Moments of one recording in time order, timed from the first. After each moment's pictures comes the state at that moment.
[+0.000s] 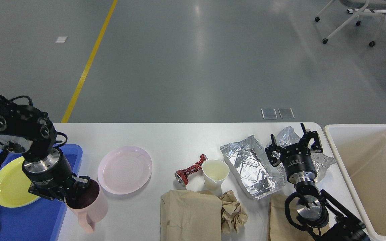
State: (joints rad) left arm -1.93 0.47 1.26 -1.49 0.07 -0.68 0.21; right arm 0.23 -0.10 1.08 0.94 -0.13 0.17 0.46
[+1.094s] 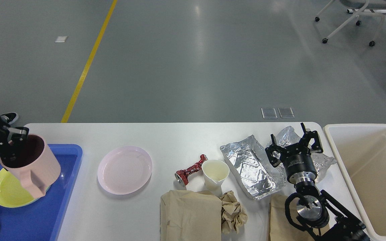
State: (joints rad) left arm -2.24 0.62 1.51 -1.40 0.04 -0.96 0.21; right arm 0.23 -0.10 1.08 0.94 -0.13 0.17 0.46
